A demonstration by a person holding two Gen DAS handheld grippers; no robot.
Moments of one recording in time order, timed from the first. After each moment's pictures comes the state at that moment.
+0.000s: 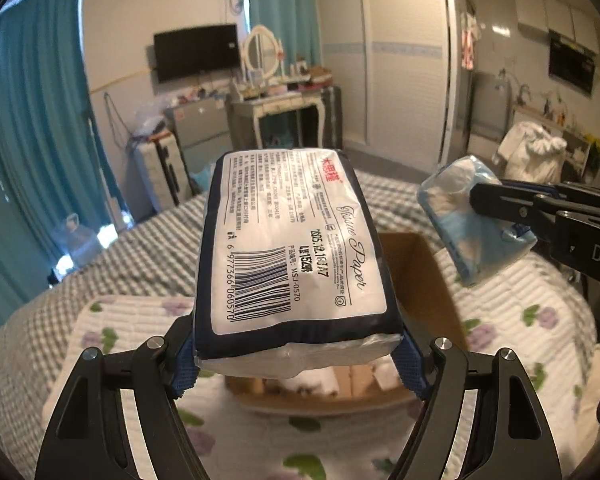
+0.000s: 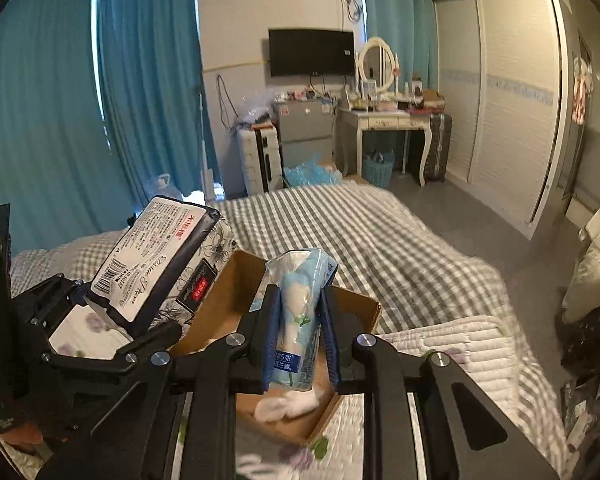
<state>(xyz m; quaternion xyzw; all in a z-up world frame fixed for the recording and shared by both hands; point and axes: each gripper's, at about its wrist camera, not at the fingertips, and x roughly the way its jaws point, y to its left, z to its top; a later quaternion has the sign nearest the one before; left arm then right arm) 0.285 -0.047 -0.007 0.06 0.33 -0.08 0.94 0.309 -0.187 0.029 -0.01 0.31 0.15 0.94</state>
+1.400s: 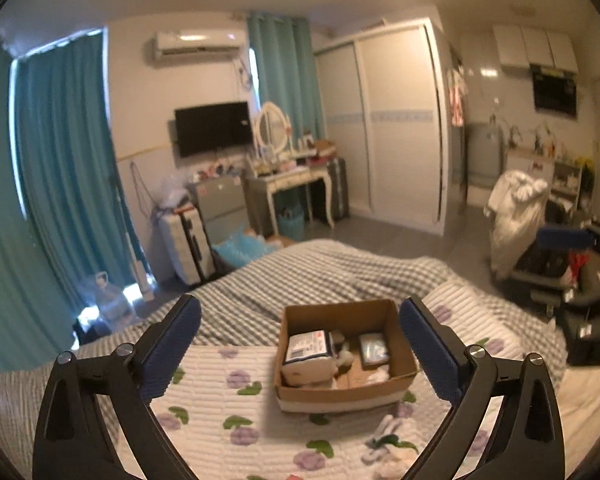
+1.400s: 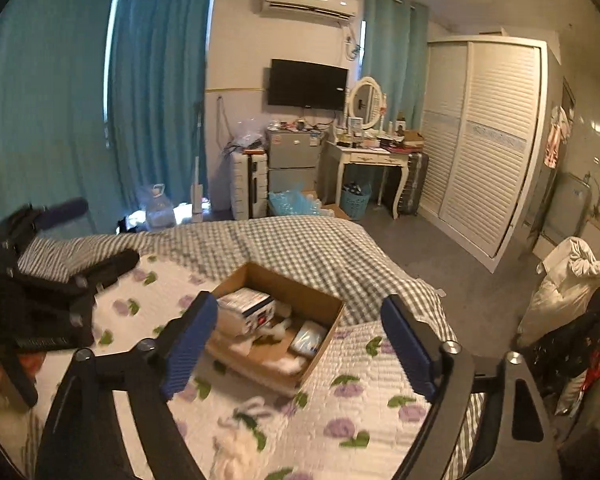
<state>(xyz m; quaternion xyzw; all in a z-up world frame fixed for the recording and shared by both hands) 0.127 -0.024 0.140 0.07 0.19 -0.07 0.98 0.140 -0.193 0.138 -0.07 0.25 0.12 0.96</state>
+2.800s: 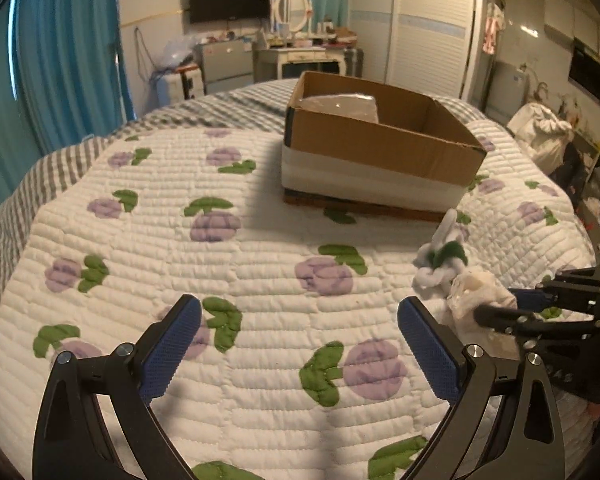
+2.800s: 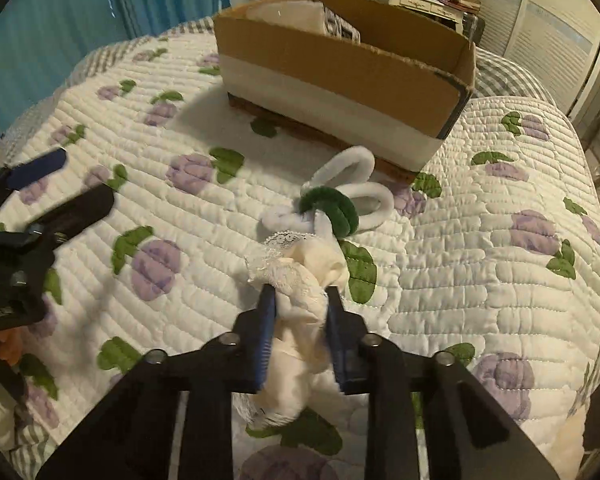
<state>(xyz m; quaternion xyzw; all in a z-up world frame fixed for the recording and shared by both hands) 0.121 0.021 -0.107 0.01 0.39 -0.06 0.92 0.152 -0.132 -0.148 -0.08 0.50 0.16 0.84</state>
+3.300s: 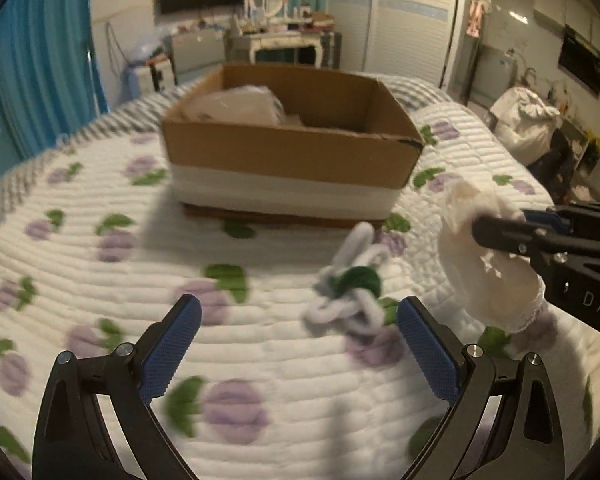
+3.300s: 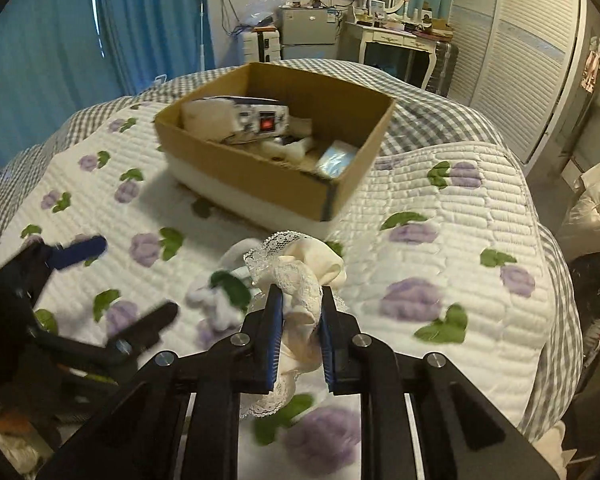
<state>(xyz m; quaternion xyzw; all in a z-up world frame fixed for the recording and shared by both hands) 0.157 -0.072 -0.111 0.01 0.42 -0.08 0.90 0.185 -0.202 -0.091 -0.07 0.45 0.14 0.88</state>
